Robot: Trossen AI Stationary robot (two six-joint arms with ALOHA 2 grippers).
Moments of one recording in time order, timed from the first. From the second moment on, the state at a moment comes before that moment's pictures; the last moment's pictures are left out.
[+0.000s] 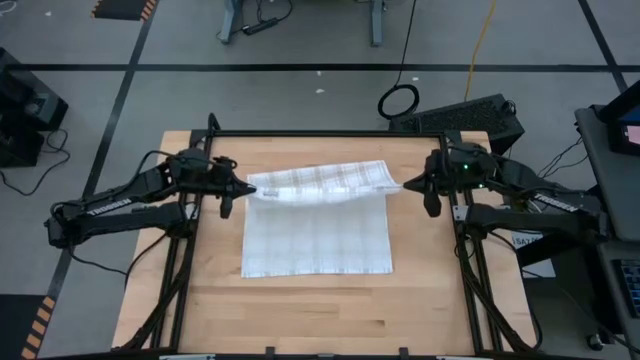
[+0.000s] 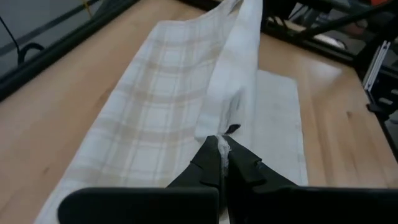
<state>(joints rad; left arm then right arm) 0.43 0.61 0.55 -0.44 0.30 -0.12 -0.38 0.66 0.76 -0.69 -0.19 0.14</state>
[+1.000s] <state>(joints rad) 0.43 0.47 0.58 -0.57 0.29 -0.13 -0.13 0.66 0.67 -0.65 -0.21 0.38</state>
